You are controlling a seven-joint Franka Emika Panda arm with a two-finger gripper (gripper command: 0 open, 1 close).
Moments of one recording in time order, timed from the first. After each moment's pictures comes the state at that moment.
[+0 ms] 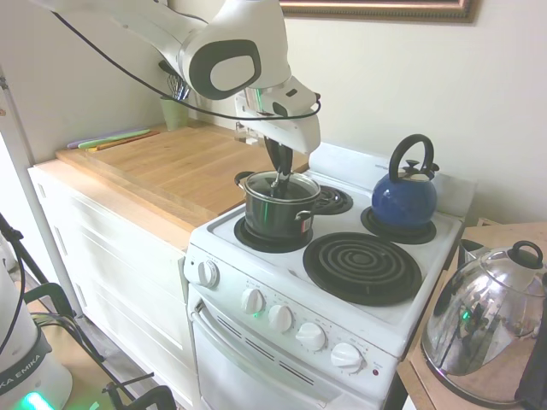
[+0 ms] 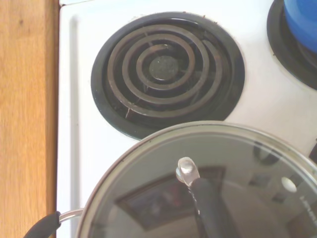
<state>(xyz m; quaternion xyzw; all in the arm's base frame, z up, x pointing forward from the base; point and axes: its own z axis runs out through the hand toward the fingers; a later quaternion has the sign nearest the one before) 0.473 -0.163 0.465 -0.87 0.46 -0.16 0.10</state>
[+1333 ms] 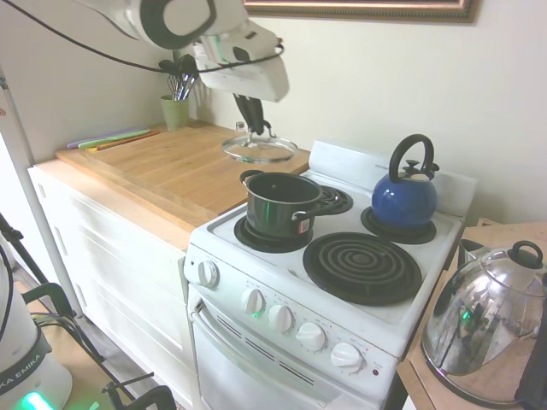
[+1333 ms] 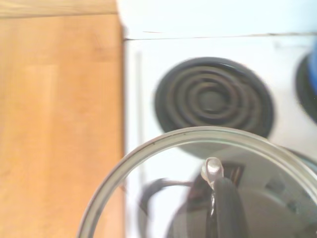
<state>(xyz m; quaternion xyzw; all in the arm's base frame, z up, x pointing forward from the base) 0.437 -0.045 0.551 -0.89 0.39 -0.22 0.06</state>
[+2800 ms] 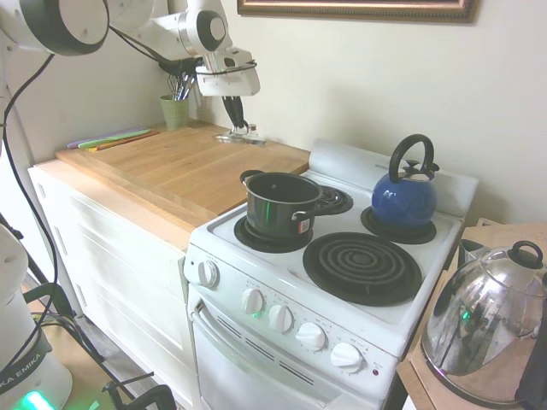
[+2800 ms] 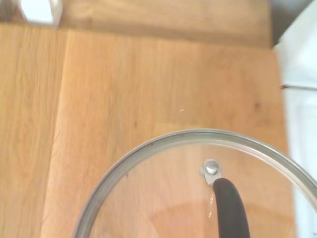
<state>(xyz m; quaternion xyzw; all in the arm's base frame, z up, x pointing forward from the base) 0.677 0.149 0.465 -0.92 0.37 -0.14 -0.03</state>
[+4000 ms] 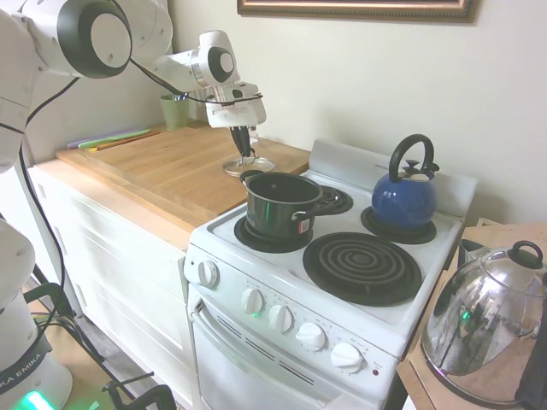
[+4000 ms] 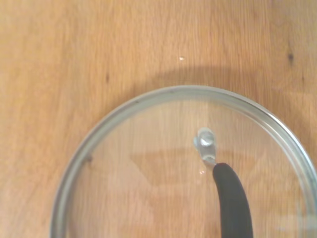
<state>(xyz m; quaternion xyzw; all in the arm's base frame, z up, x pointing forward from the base) 0.699 0.139 0.389 -0.92 0.37 -0.11 -0.09</state>
